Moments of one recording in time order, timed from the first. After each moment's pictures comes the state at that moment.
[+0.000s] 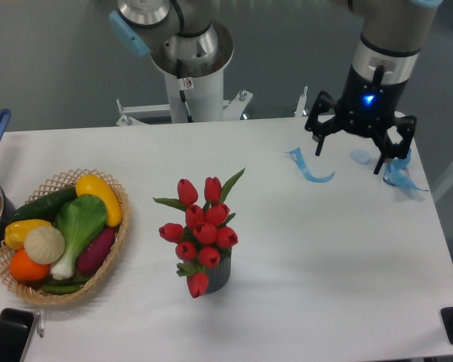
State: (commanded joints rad) arm 2.74 -1.80 -1.33 -1.42 1.34 1.14
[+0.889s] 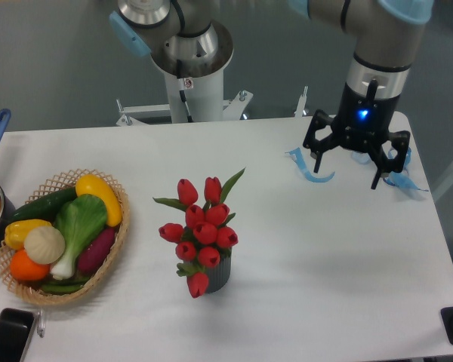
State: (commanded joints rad) arm 2.76 -1.78 -1.57 -1.05 1.26 1.08
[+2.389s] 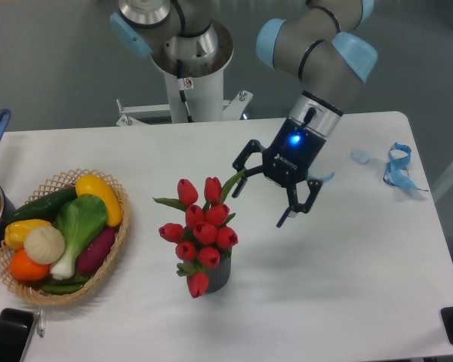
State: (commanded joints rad) arm 2.76 -1.77 -1.89 -0.84 0.59 1.31
